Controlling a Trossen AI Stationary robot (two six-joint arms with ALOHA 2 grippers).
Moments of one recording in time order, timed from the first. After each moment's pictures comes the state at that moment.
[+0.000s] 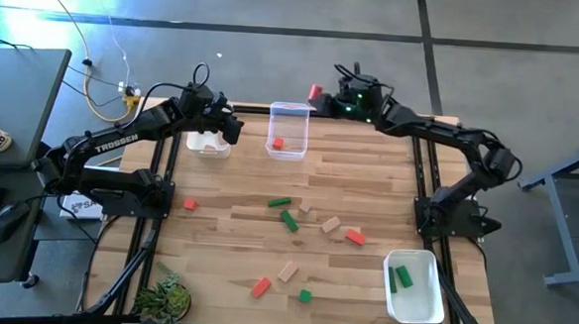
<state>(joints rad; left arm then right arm) 0.81 1.09 0.81 -0.38 0.07 -0.34 -0.57 1.56 1.16 0.07 -0.13 0.83</state>
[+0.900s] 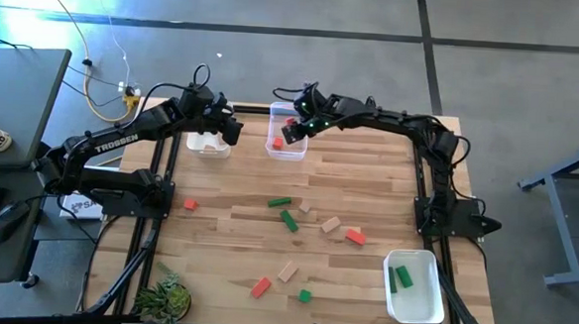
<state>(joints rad) 0.81 1.09 0.81 -0.40 0.08 -0.34 -0.46 2.00 1.62 -0.57 -0.11 0.51</state>
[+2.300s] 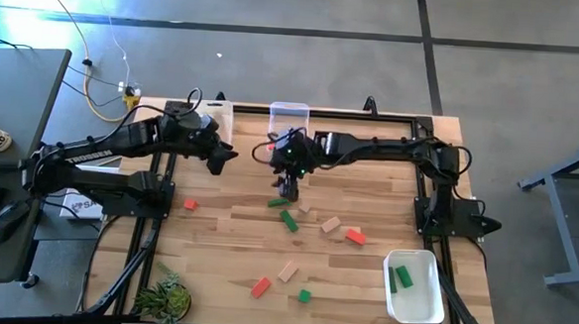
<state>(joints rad) 0.47 0.86 0.81 -0.59 0.06 -0.49 -0.13 1.94 1.62 -0.54 -0.21 -0.04</state>
